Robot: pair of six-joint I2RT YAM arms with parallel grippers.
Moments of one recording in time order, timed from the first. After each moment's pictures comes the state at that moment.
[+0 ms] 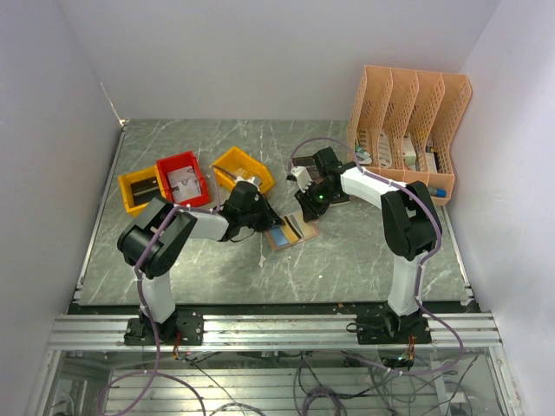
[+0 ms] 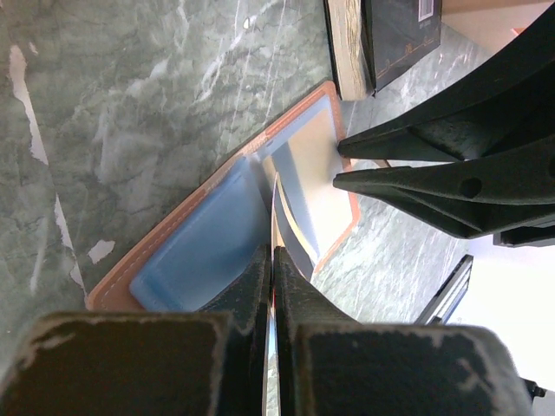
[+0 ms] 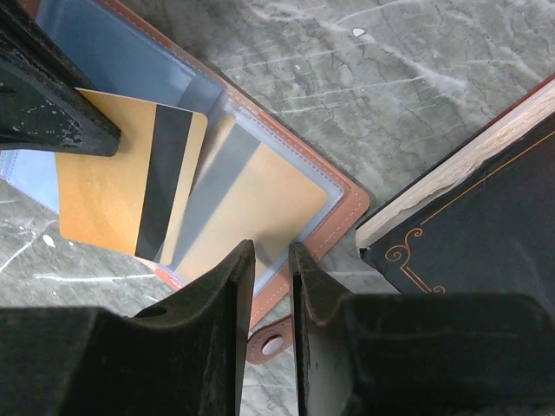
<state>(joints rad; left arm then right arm) -0.62 1.83 0.81 0.41 0.27 -0.91 0.43 1.99 1.36 -0.61 -0.46 -0.49</state>
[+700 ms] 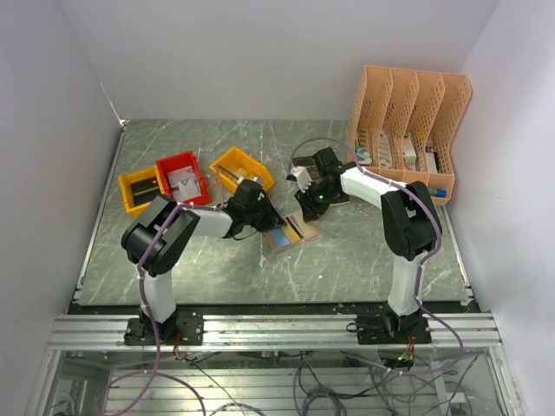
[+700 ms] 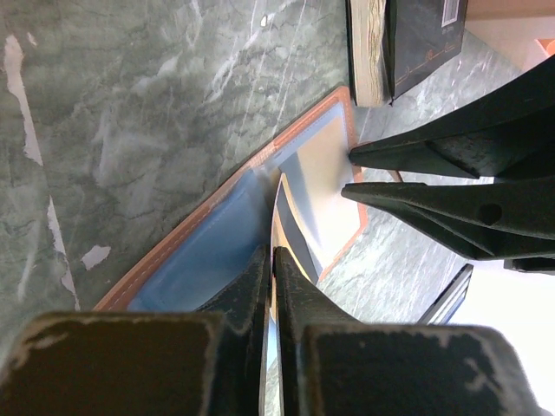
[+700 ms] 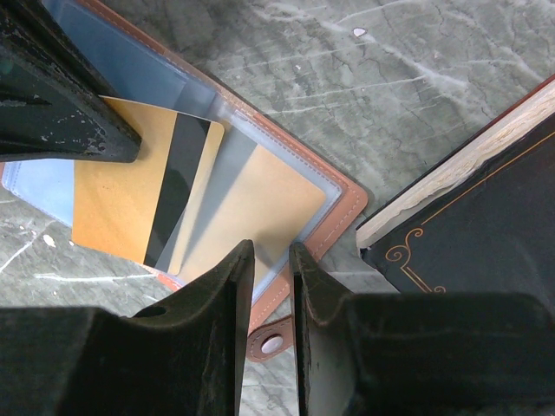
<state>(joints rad) -0.63 1.86 0.87 0.32 0.25 -0.95 0.43 1.99 1.36 -0.61 -0.46 -0.49</state>
